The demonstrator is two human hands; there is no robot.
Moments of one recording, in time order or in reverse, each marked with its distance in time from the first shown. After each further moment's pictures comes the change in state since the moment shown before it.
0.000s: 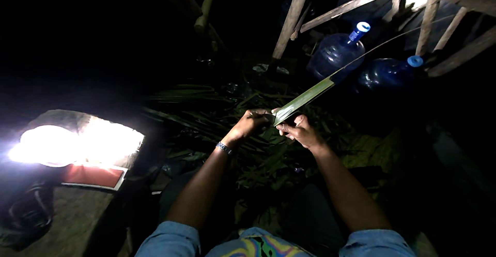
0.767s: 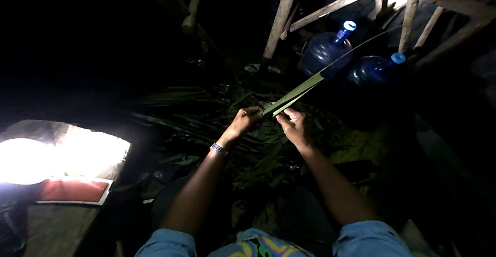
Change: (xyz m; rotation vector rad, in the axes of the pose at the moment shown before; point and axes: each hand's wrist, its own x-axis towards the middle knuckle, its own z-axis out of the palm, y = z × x) left_hand 0.010 -0.008 -0.003 0.091 0.033 0.022; right_hand 0.007 0.015 0.010 -0.453 0.419 -0.381
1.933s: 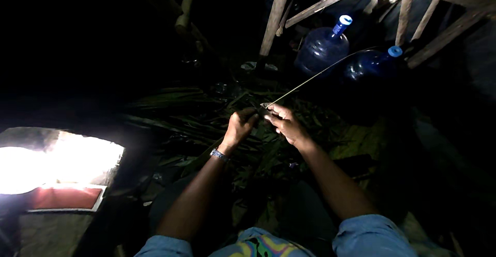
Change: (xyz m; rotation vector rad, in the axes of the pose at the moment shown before) left_hand 0.002 -0.016 0.009 0.338 0.204 0.210; right_hand 0.008 -0.008 -0.003 0.321 -0.311 0.425
